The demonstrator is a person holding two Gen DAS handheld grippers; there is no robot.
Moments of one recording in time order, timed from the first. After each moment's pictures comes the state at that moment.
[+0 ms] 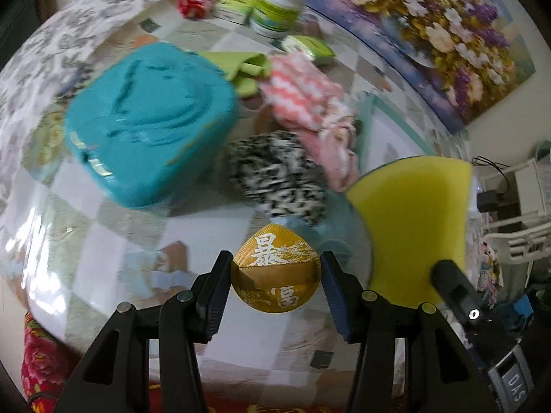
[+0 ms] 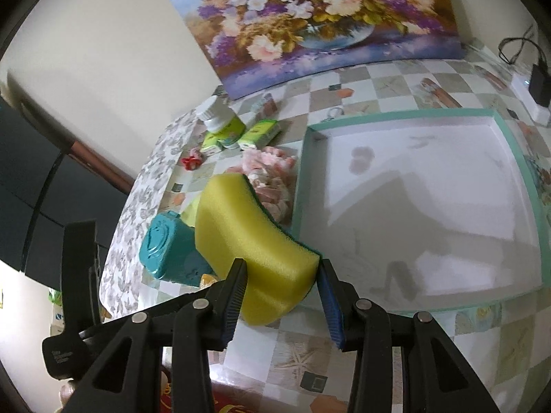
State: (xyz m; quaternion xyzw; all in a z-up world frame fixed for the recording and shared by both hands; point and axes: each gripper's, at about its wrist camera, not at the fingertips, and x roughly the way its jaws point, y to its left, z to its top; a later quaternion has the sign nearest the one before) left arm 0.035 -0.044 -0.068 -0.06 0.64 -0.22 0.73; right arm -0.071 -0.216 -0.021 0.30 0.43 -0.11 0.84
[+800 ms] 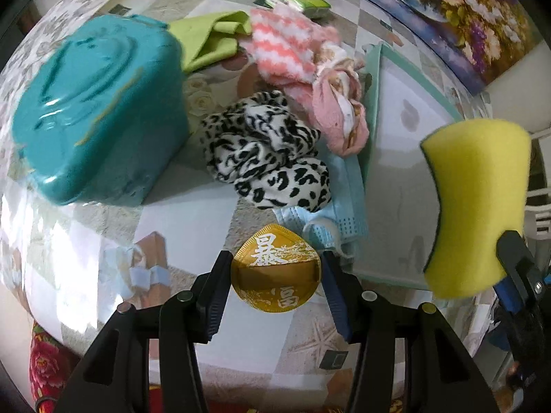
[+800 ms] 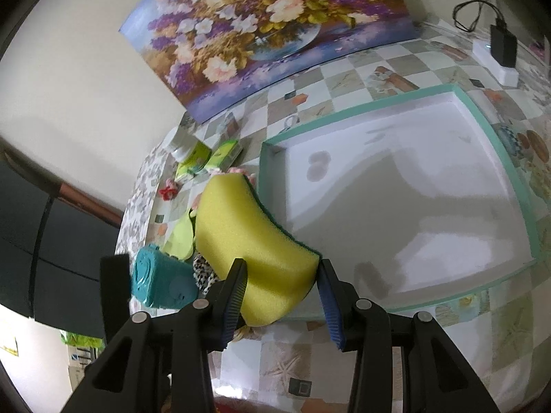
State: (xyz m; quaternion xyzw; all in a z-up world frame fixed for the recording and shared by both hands) left arm 0.036 -0.094 -0.100 0.01 0.68 -0.20 0.71; right arm -0.090 -0.253 -0.024 0.37 0.40 -0.16 0.82
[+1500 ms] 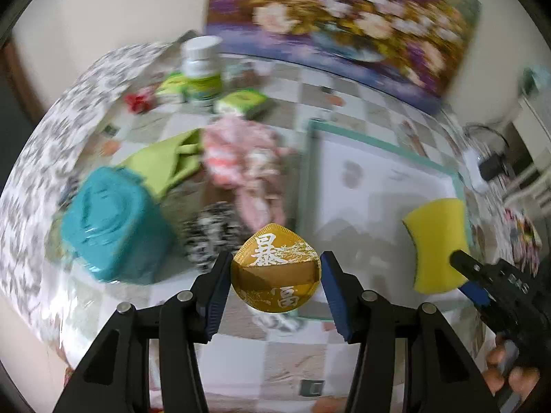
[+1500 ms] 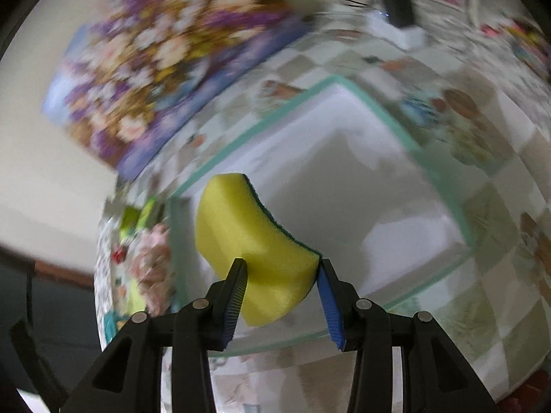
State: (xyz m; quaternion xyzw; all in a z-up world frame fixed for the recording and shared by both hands) left arm 0.014 -0.128 -0.023 0.08 0.54 -0.26 0.80; right arm -0.142 -0.335 -0.053 0.46 0.37 -0.29 0.76
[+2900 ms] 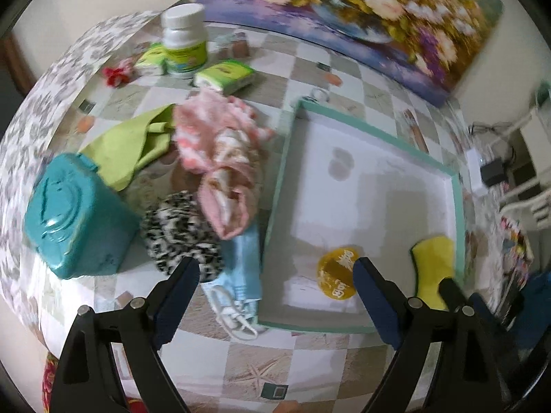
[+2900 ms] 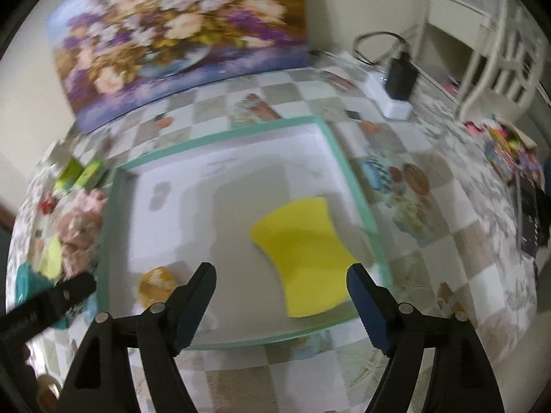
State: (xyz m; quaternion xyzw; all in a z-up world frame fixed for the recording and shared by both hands) left arm 0.030 -0.140 -0.035 0.04 0.60 -0.23 0.76; right arm -0.124 -0.311 -0.032 0.24 0.45 -0.35 0.78
